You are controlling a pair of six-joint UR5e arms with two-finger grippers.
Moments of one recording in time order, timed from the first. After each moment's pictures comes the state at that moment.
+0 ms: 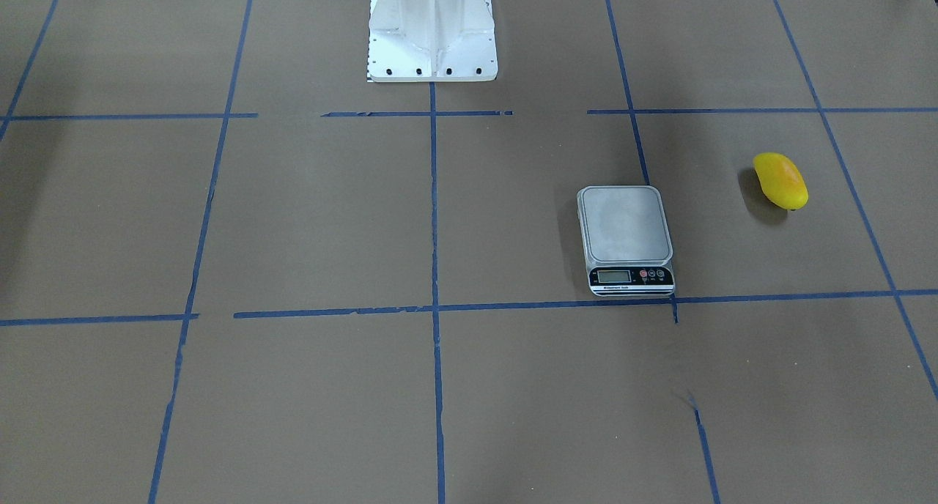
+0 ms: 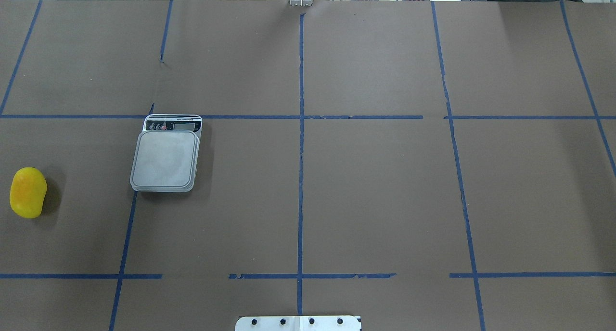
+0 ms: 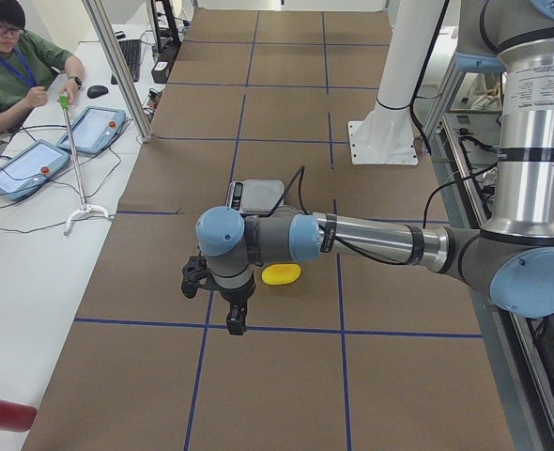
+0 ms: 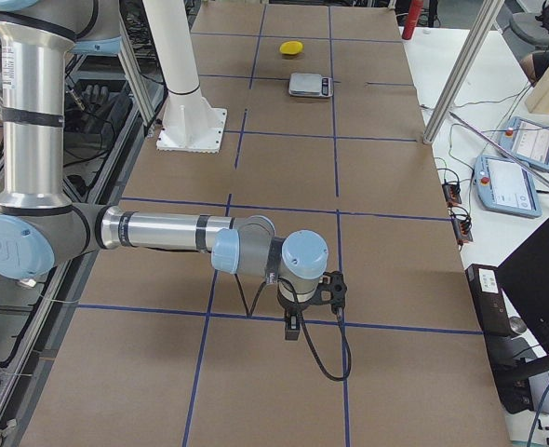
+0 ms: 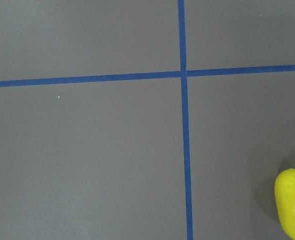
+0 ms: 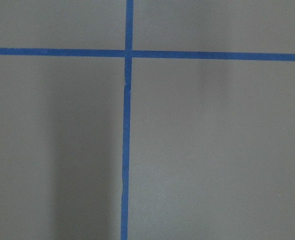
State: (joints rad) left arm -1.62 -1.56 -1.71 -1.36 -2.31 0.14; right arm 1.62 -1.66 1.66 -1.68 2.35 -0.12
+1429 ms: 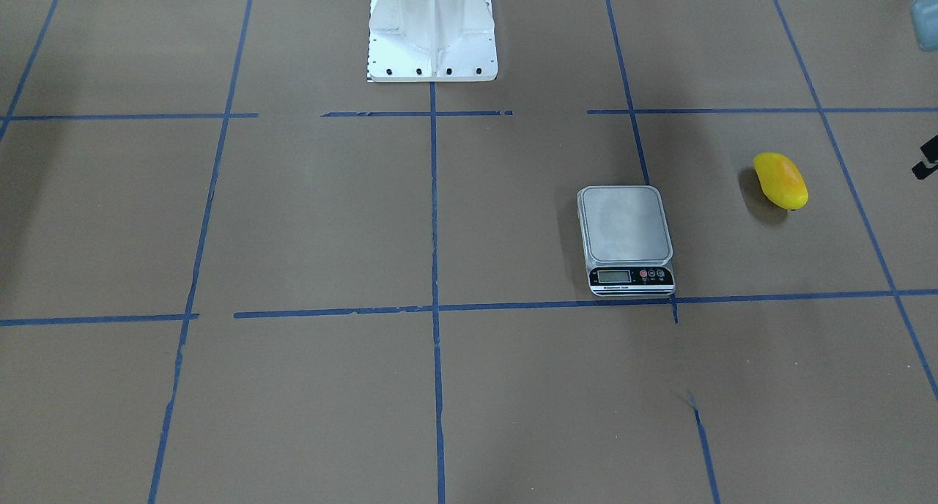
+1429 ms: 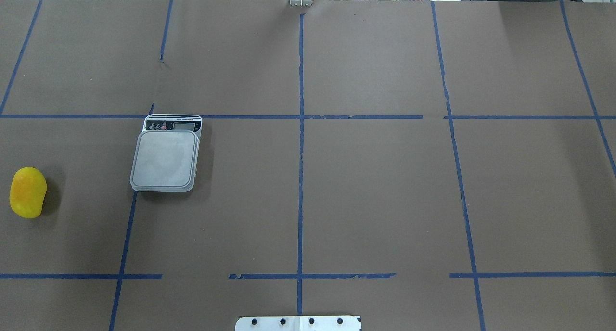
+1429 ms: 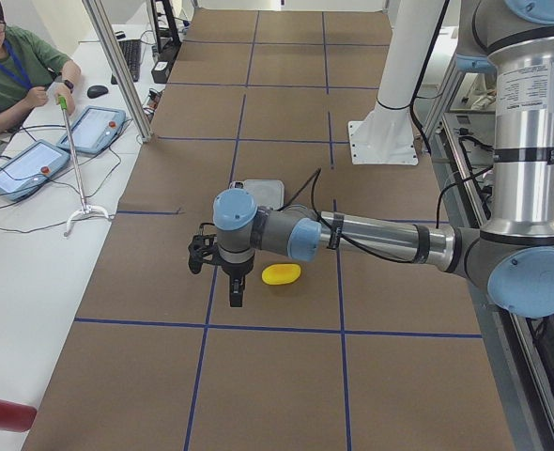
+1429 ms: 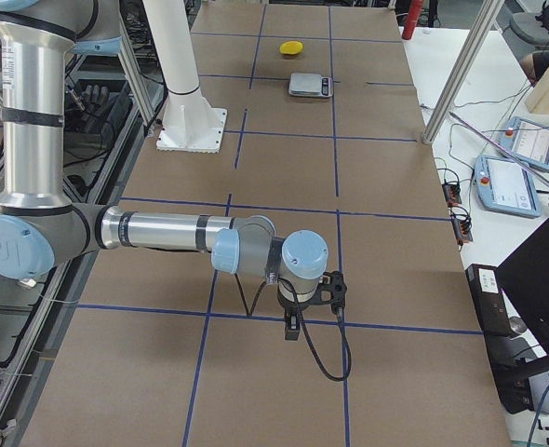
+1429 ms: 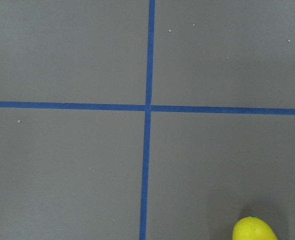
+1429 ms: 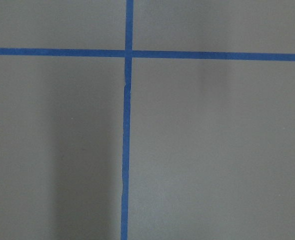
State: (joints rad) left arm -1.38 -1.47 -1.75 -1.82 -2.32 -0.45; right arm 1.62 -1.66 1.66 -1.68 2.35 -0.12
